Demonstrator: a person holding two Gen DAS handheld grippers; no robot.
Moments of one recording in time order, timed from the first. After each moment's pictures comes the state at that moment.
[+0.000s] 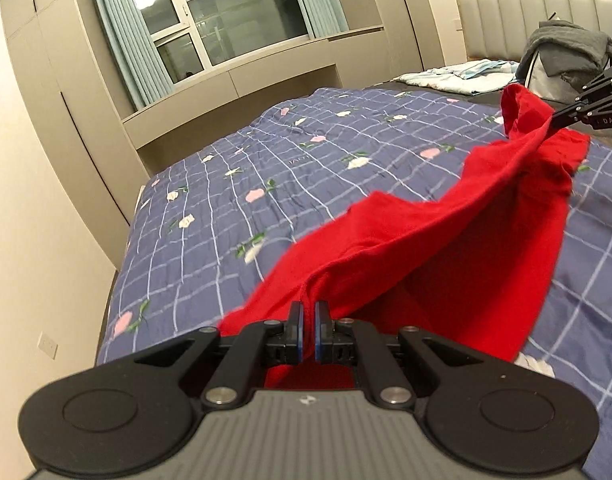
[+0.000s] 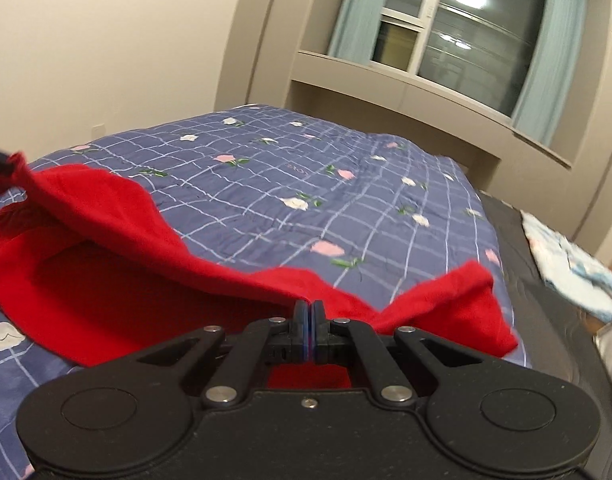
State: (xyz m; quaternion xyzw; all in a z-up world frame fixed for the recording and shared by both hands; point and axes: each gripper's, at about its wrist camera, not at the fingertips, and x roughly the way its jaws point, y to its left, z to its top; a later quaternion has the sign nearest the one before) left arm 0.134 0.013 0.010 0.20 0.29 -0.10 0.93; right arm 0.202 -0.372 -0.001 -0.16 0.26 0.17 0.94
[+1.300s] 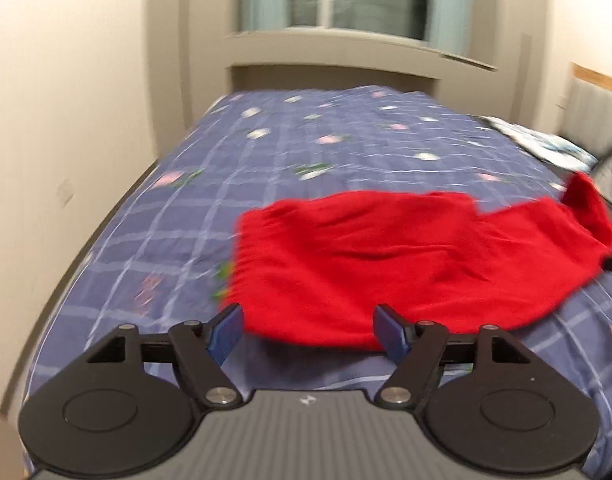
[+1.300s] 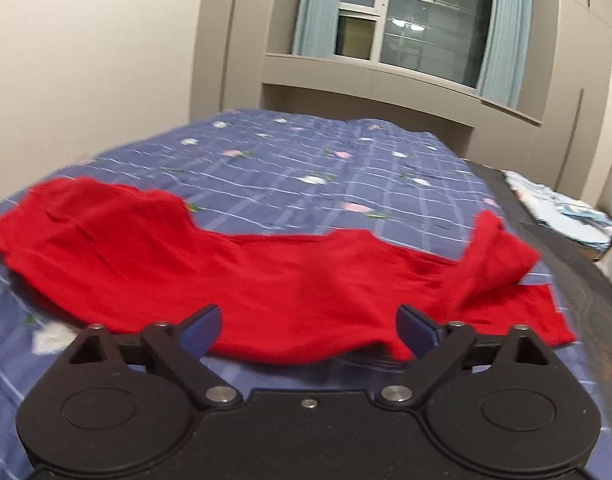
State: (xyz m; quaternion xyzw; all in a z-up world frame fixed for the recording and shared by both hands) left arm 0.074 0.084 -0.017 -0.03 0.34 0.02 0.94; right arm 0.123 -0.322 -0.038 -0.09 0.27 0.14 0.95
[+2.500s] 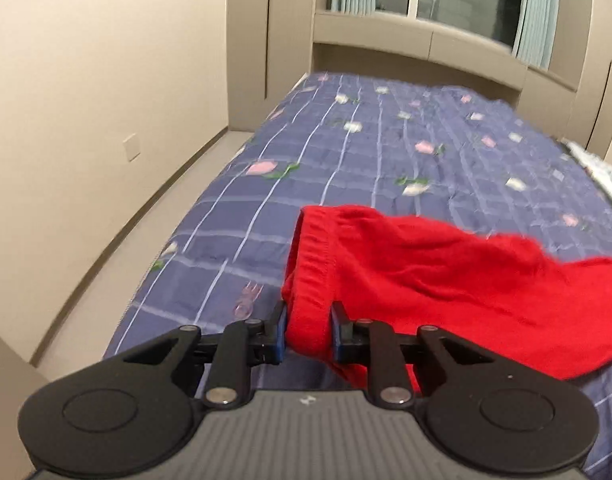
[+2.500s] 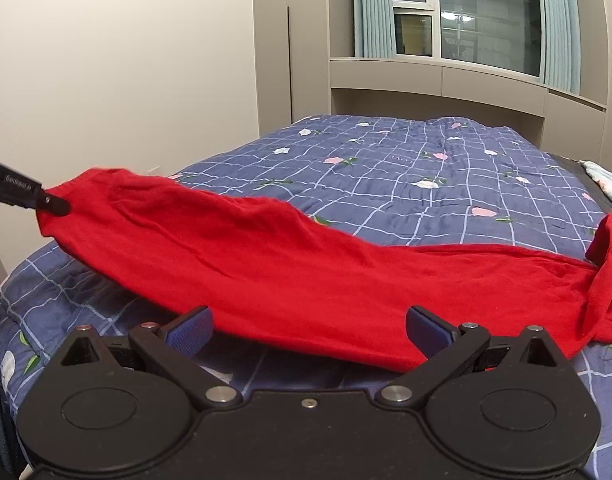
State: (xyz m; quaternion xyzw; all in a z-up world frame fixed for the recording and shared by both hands) left arm 0.106 0.142 0.004 -0.07 0.38 0.11 0.92; right arm 0.116 -0.234 -0.044 -0.03 0.27 0.24 0.93
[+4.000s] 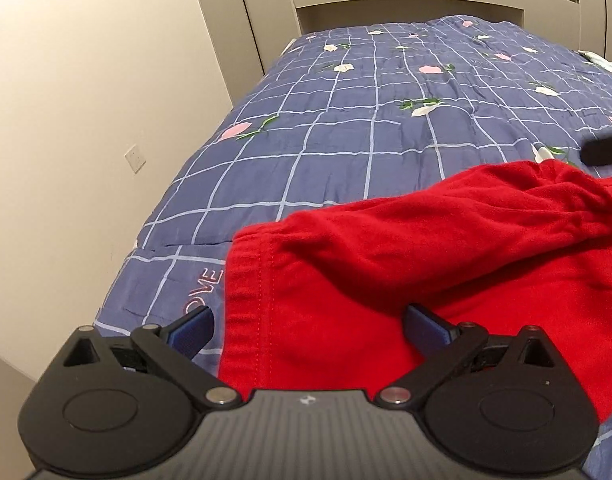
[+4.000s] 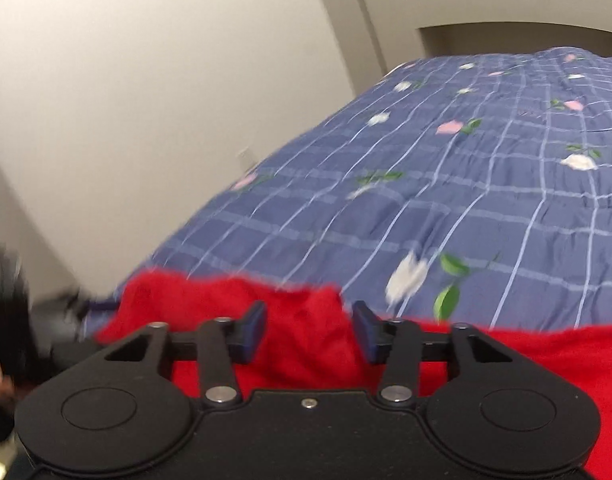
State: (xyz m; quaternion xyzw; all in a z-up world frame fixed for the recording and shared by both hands) left arm 0.169 0.100 -0.066 0.05 0.42 0.14 0.90; right arm 0.276 -0.152 -0.037 0.06 0.37 0.38 0.85
